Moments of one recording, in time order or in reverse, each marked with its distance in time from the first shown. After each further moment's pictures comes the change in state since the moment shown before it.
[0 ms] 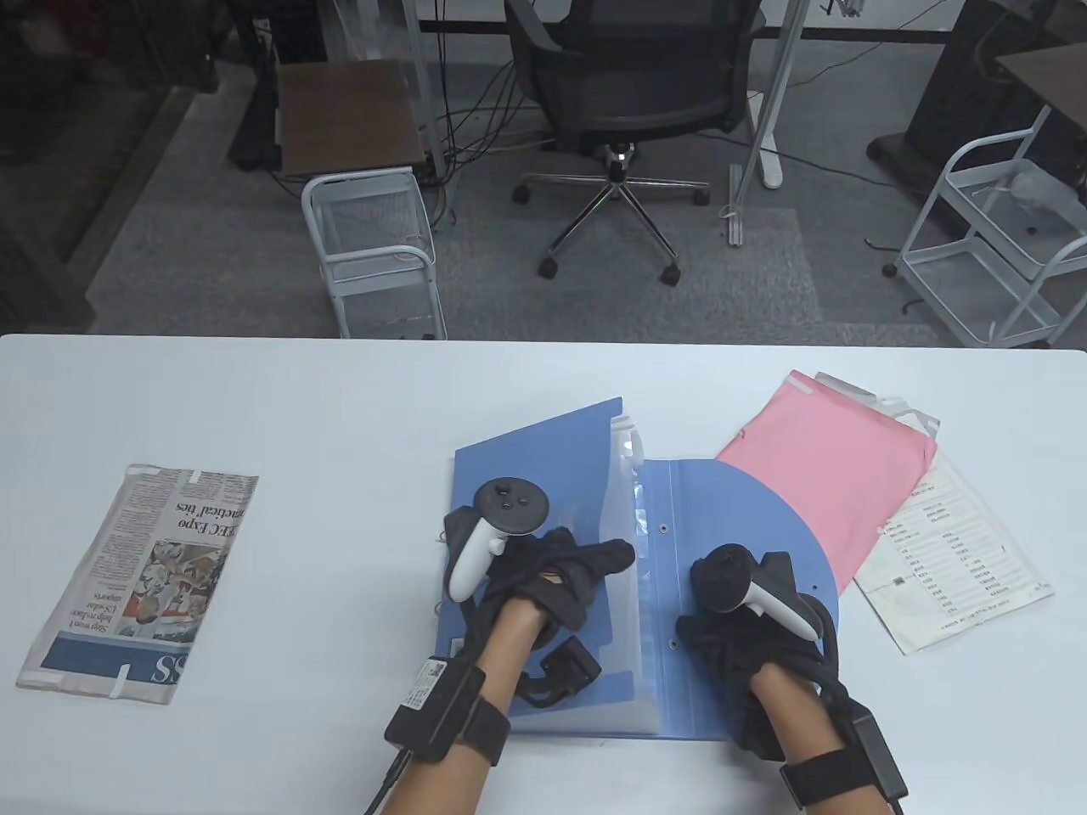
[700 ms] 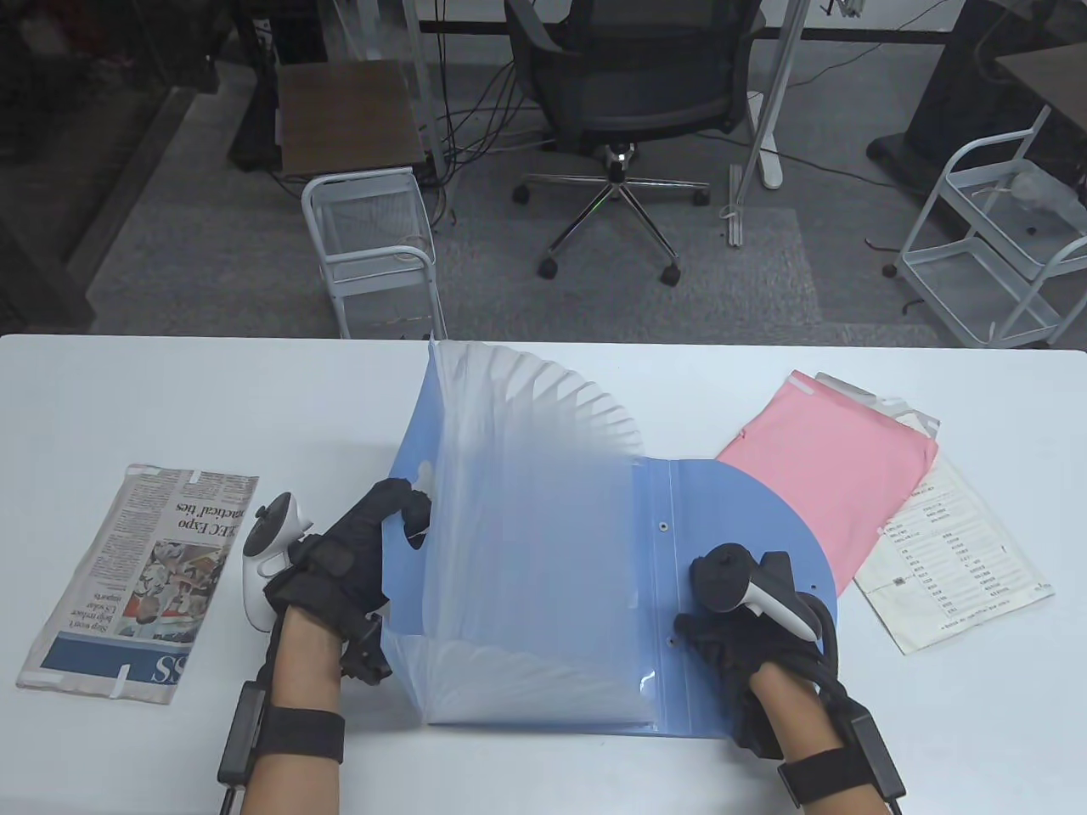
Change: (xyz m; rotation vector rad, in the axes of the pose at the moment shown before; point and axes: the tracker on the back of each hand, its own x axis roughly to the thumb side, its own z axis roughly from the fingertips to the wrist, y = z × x) left_hand -0.112 0.113 0.032 -0.096 -0.378 0.799; right_hand 0.001 -0.001 0.000 -0.031 0.006 0.012
